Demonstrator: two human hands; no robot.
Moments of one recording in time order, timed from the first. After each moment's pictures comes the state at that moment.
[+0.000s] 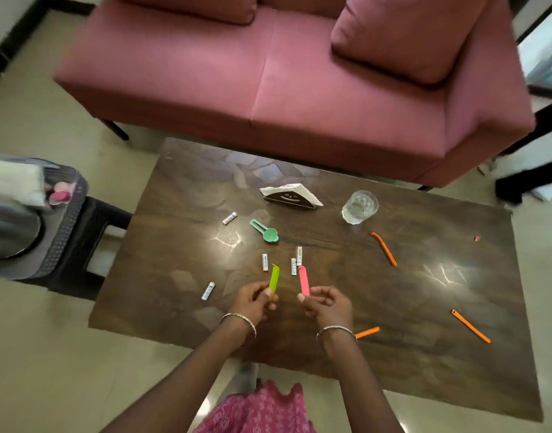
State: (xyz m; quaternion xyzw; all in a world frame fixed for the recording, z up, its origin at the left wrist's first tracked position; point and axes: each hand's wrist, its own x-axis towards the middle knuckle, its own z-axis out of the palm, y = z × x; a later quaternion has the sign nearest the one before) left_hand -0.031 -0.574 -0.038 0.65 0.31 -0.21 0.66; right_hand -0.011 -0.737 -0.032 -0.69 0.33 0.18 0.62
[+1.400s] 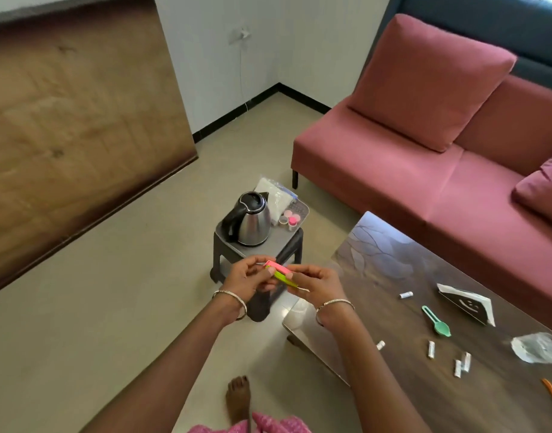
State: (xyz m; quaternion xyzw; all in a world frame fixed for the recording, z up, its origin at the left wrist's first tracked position) left_hand -0.243 -0.111 0.111 0.53 0.35 0.08 0.77; right_hand -0.135 -0.253 0.137 -0.65 -0.04 0.43 0.62
